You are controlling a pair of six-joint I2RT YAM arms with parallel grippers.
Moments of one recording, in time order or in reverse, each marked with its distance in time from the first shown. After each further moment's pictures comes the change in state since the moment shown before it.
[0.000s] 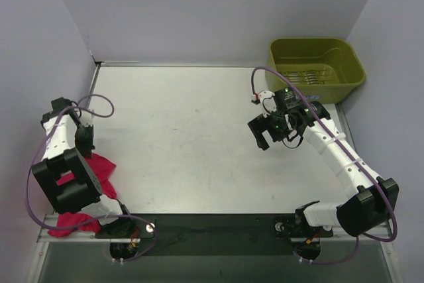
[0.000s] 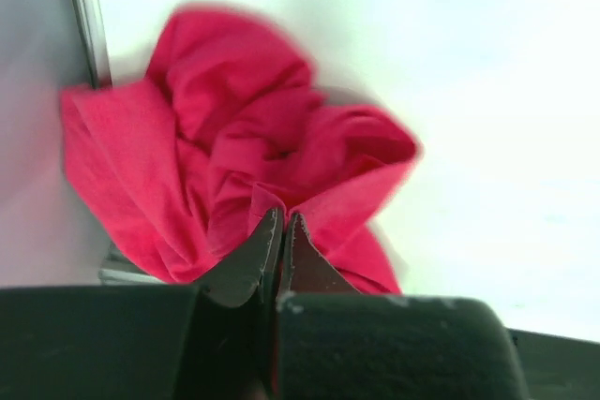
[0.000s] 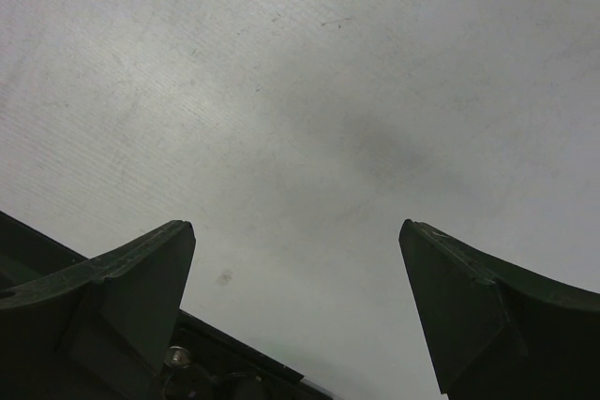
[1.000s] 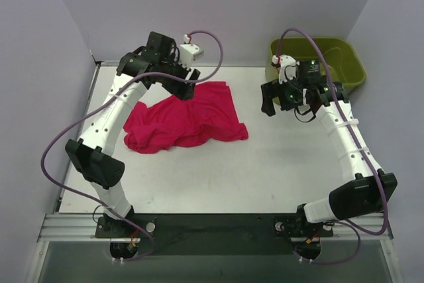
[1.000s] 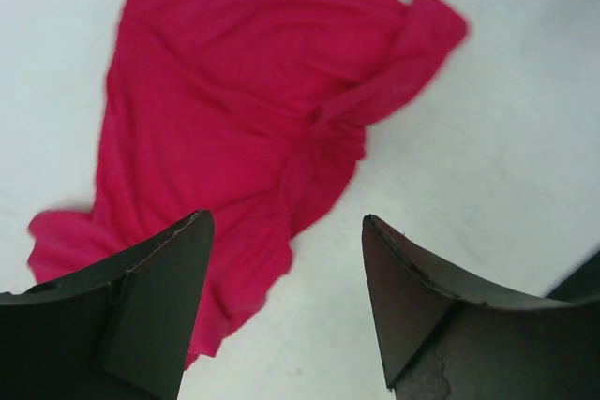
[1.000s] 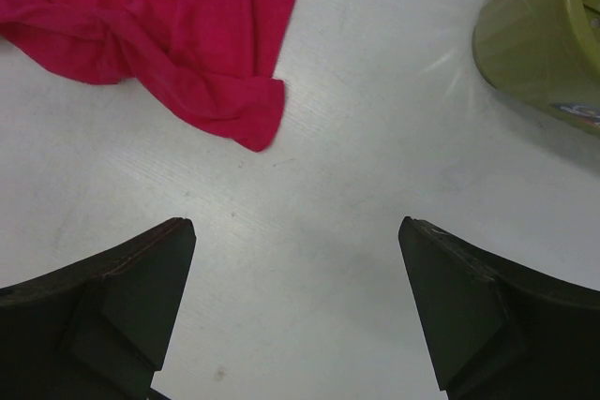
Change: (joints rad) left arm -0.963 0.261 0.973 -0.169 0.312 -0.103; right arm -0.212 0.110 0.257 0.113 -0.164 0.021
